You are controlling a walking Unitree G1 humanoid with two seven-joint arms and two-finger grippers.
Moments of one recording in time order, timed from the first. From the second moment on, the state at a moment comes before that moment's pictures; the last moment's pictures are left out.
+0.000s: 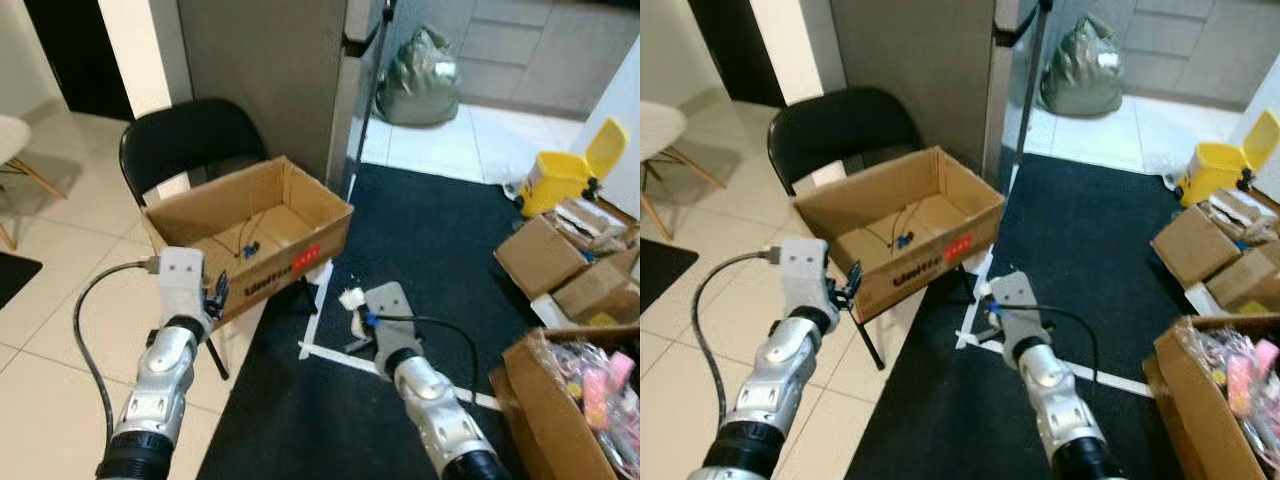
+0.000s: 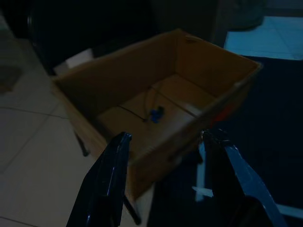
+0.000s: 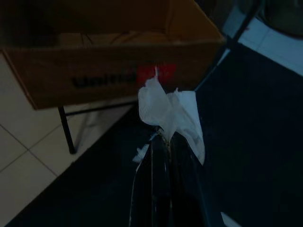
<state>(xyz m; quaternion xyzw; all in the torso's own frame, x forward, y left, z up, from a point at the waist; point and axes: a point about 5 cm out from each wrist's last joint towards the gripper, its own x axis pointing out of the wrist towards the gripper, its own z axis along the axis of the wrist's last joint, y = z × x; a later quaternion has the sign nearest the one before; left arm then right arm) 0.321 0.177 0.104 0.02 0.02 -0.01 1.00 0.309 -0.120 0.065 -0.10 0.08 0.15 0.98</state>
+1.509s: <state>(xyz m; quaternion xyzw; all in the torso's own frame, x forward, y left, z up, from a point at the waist) 0.321 0.177 0.107 0.02 0.01 -0.01 1.00 0.313 -0.118 0.072 -0.09 0.06 0.16 0.98</state>
